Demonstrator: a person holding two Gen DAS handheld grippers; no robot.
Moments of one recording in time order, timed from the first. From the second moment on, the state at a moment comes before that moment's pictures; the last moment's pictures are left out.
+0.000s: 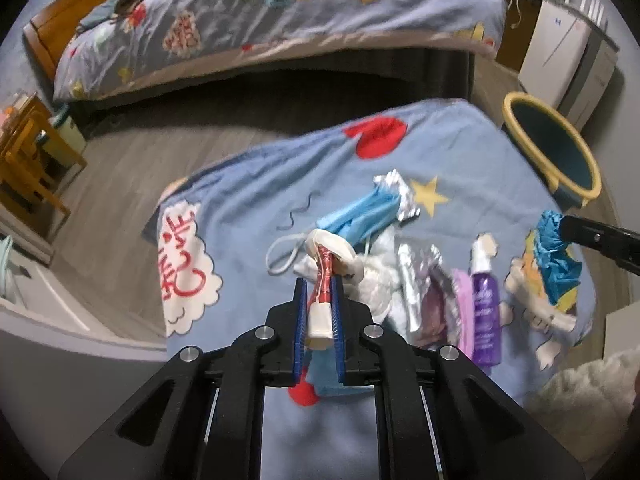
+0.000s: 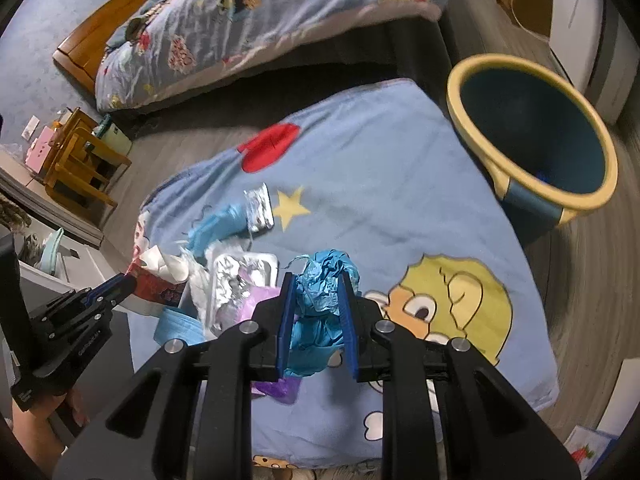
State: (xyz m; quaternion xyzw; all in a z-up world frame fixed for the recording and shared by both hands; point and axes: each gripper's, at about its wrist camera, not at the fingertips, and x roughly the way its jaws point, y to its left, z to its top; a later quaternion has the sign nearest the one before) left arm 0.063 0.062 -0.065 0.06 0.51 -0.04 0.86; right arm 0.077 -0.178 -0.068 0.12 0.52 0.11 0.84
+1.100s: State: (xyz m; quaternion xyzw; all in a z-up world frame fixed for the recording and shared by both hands) left arm 0.099 -0.012 0.010 0.05 0.41 -0.11 0.90; right arm 0.153 -0.239 -0.001 0.08 0.46 0.16 0.87
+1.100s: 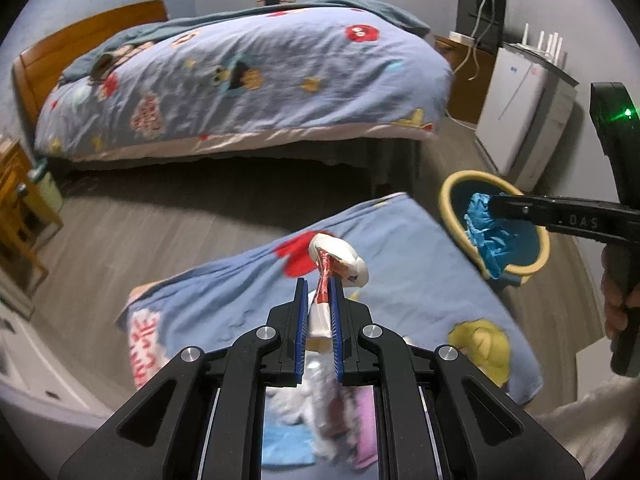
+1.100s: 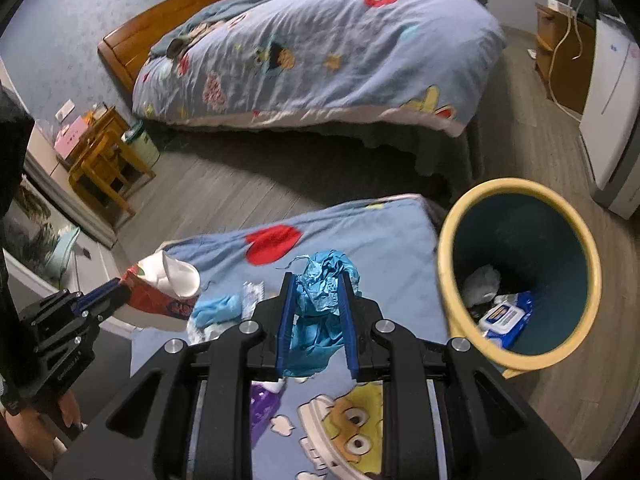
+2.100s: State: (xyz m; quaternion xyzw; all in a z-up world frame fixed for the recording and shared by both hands) left arm 0.158 -0.206 -0.015 0.10 0.42 -0.24 0.87; right arm 0.205 -0.395 -0.043 0.07 0.45 -0.03 0.89
